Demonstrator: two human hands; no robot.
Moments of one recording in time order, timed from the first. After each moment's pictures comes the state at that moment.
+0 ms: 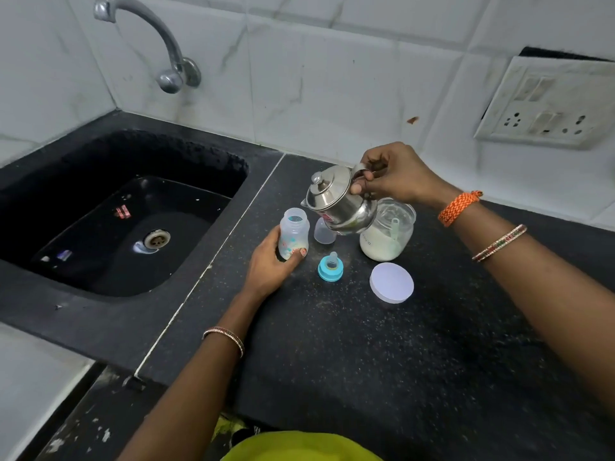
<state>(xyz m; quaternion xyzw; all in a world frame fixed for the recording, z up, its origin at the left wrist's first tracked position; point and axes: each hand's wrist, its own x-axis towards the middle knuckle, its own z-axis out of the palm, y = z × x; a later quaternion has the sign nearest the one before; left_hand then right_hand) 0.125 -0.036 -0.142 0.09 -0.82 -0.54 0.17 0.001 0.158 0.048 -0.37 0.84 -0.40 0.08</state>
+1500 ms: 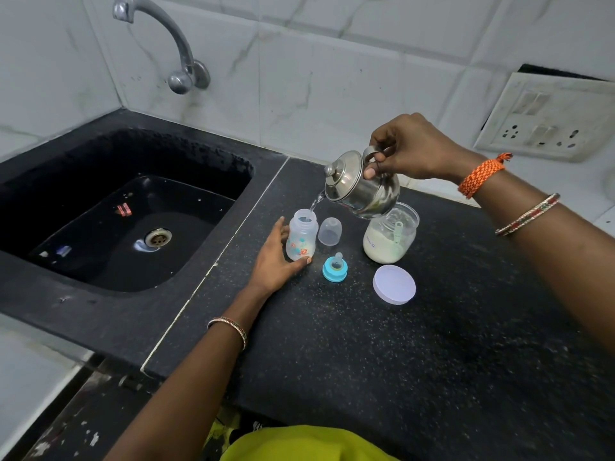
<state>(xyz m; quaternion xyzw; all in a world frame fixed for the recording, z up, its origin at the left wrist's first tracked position) 0.118 -0.042 -0.150 0.11 -0.82 -0.54 0.14 0.012 0.144 0.104 -0.44 0.88 -0.18 -0.02</state>
